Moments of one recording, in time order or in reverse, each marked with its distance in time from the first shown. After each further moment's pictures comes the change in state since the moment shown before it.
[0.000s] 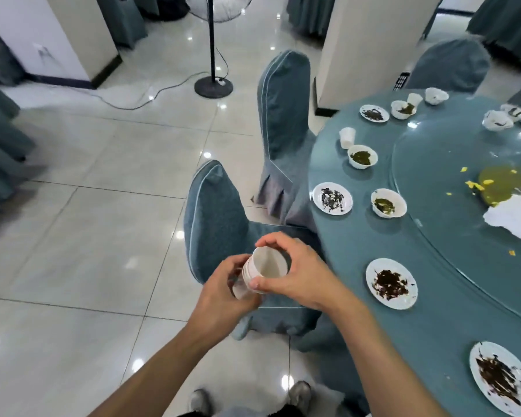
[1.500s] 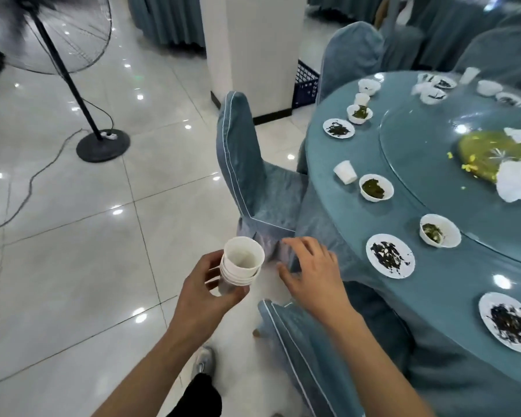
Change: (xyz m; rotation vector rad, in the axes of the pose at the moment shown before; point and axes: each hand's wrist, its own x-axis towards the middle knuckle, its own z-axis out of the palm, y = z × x) left_hand 0.478 0.024 -0.256 0.032 -0.363 0.117; right_hand 0.418 -0.026 0.027 -0.443 0.670 0.510
